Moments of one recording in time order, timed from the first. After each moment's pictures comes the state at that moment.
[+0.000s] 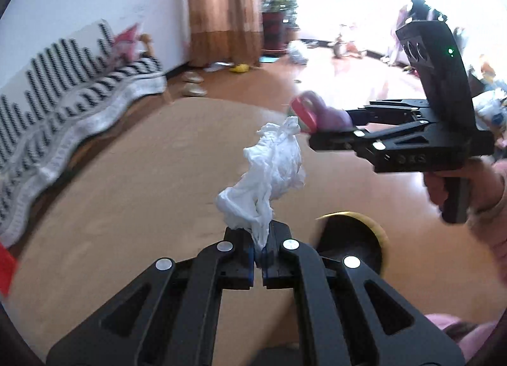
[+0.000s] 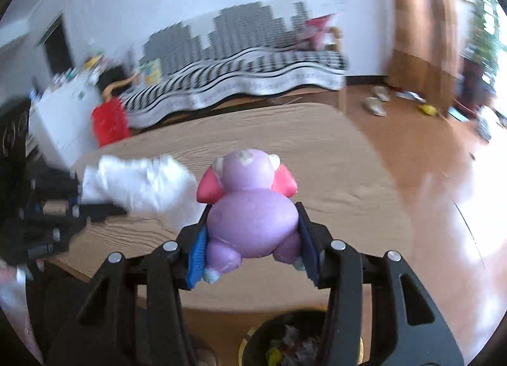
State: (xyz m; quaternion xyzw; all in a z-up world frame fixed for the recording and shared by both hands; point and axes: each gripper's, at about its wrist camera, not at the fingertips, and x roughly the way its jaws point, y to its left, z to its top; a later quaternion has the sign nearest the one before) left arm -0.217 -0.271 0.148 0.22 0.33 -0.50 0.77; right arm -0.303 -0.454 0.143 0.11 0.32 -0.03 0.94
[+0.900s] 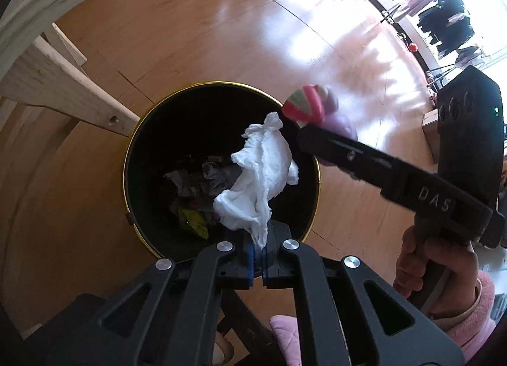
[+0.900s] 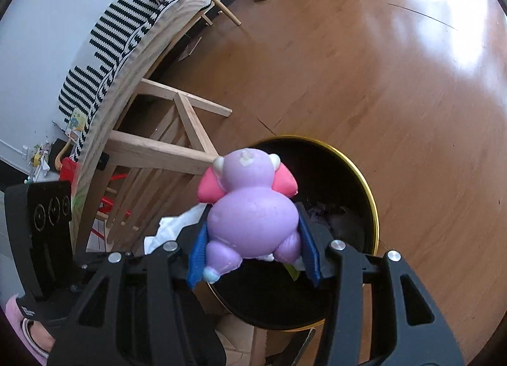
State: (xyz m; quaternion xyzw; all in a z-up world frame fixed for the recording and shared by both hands) left arm -0.294 -0.382 -0.092 0.17 0.60 -0.48 0.61; right arm -0.460 -0.539 -0.099 0.41 0.40 -0.13 0.81
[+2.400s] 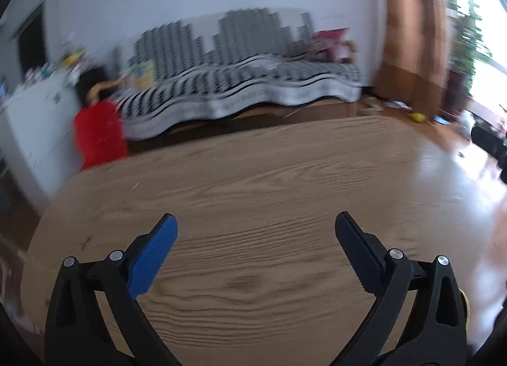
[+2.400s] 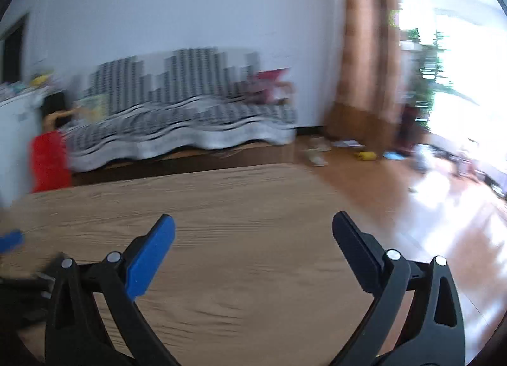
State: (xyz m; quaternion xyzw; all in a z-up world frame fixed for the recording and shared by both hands) left arm -0.109 -0.082 0.128 0.08 0.31 -0.09 0.94; right arm -0.180 -0.285 0.167 0.03 0.24 -0.18 0.95
